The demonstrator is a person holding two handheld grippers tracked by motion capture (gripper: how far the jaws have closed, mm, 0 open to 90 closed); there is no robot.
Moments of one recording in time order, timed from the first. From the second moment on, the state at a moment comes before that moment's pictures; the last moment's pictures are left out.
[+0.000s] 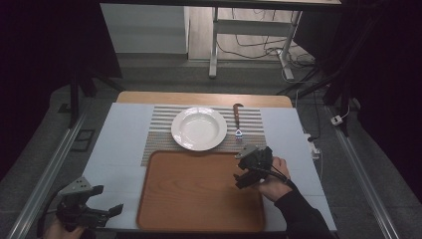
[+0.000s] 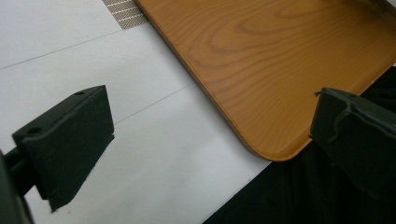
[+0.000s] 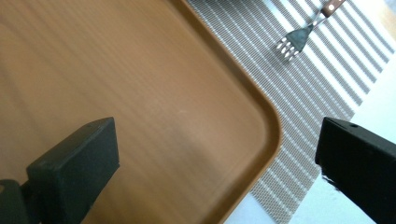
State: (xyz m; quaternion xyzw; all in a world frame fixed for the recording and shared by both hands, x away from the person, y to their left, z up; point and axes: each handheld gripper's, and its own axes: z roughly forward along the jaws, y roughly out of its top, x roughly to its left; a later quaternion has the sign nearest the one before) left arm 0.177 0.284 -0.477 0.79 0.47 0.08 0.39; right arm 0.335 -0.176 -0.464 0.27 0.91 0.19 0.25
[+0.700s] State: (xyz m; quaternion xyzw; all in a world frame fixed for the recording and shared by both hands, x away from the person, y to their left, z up) left arm 0.177 0.283 -0.477 0.79 0.47 0.08 0.39; right arm 0.387 -0.159 -0.464 0.22 0.91 0.13 0.33
